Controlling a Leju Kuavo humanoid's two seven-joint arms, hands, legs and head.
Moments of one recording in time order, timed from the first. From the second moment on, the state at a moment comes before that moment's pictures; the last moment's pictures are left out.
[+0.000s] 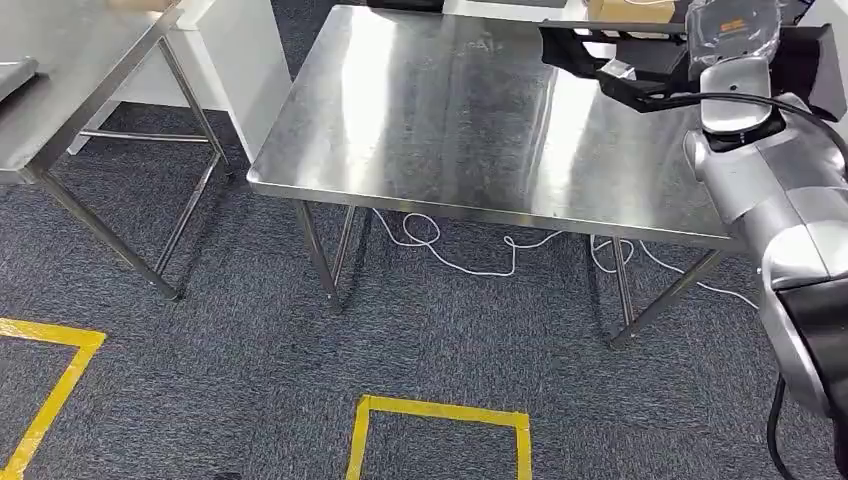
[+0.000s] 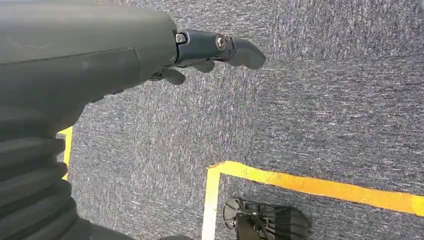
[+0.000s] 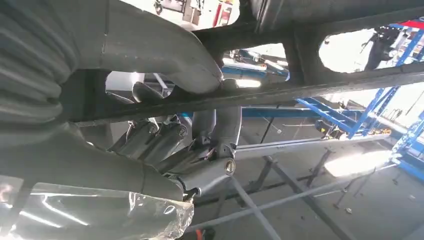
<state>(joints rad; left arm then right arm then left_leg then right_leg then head) -0.09 -0.08 0.58 -0.21 -0.56 0.31 -0.34 -1.37 -0.28 0.75 -0.40 1.57 -0.27 0.20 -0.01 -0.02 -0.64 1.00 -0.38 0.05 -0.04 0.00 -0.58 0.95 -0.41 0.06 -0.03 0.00</state>
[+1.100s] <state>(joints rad) -0.09 -0.08 0.59 -0.21 -0.57 0.30 -0.35 -1.37 -0.31 0.73 -0.42 1.57 -0.23 0.21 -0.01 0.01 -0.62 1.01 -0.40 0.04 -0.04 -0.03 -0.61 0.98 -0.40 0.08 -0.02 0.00</state>
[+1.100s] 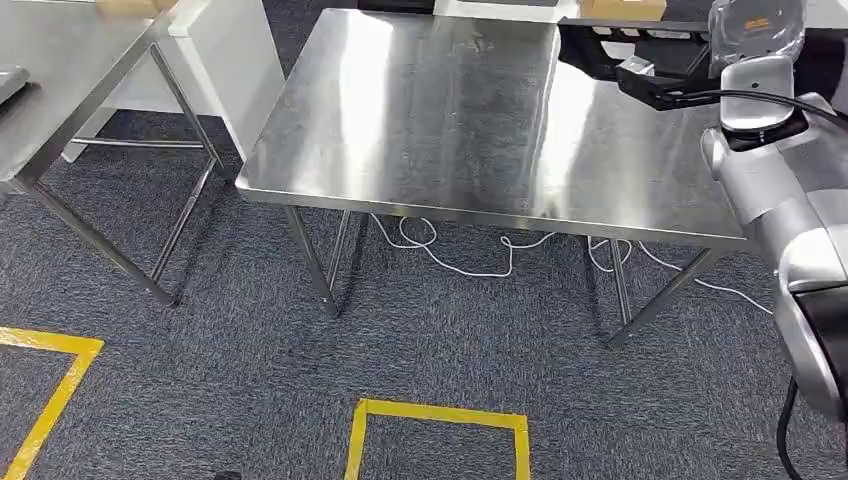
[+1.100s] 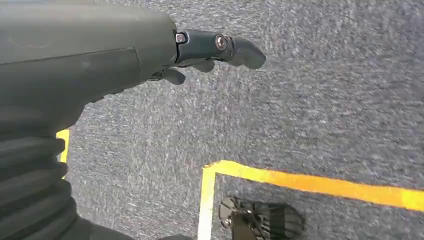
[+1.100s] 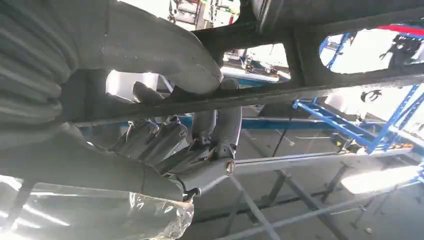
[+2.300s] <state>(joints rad) -0.09 -0.07 0.59 -0.21 -0.58 0.28 -0.37 -1.33 -0.30 0.71 -0.44 1.45 -0.27 0.01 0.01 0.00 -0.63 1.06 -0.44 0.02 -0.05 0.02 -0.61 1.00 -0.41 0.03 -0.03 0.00</state>
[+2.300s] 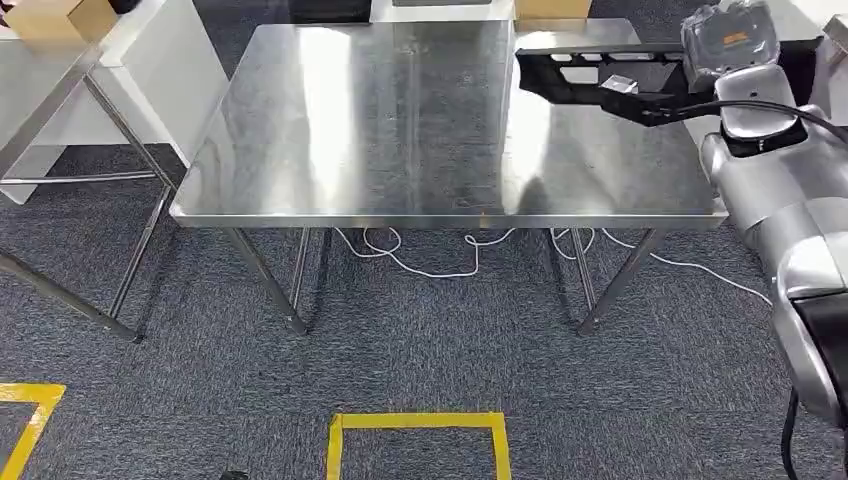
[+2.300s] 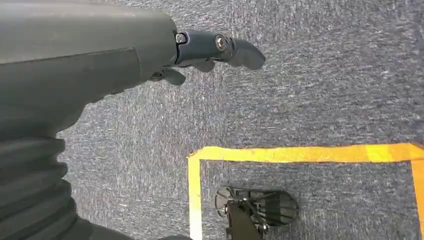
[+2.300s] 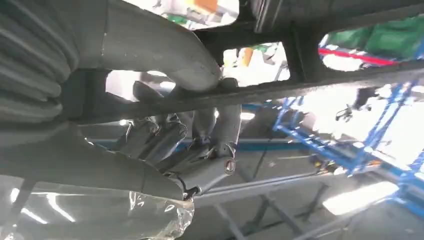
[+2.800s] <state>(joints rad) -0.09 -0.07 0.62 -0.21 -0.57 0.29 -0.37 -1.32 -0.24 0.69 -0.46 1.46 -0.28 0.00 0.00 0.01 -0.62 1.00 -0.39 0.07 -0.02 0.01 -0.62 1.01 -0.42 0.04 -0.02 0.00</state>
